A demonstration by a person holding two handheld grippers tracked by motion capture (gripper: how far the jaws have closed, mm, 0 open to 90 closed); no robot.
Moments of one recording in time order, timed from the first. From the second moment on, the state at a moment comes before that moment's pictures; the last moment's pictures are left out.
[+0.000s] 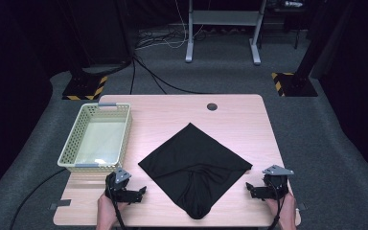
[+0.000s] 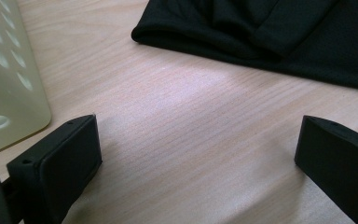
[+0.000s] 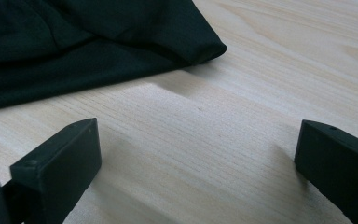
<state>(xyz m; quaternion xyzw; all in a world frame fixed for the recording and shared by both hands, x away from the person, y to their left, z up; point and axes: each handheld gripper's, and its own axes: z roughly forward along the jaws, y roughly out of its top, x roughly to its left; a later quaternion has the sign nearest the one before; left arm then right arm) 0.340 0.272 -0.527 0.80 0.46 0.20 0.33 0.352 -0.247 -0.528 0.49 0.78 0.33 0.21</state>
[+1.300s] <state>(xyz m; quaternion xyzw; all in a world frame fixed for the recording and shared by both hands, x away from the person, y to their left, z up) 0.375 0.219 -0.528 0.83 0.40 0.19 0.35 0.401 -0.059 -0.484 0.35 0.86 0.35 0.13</state>
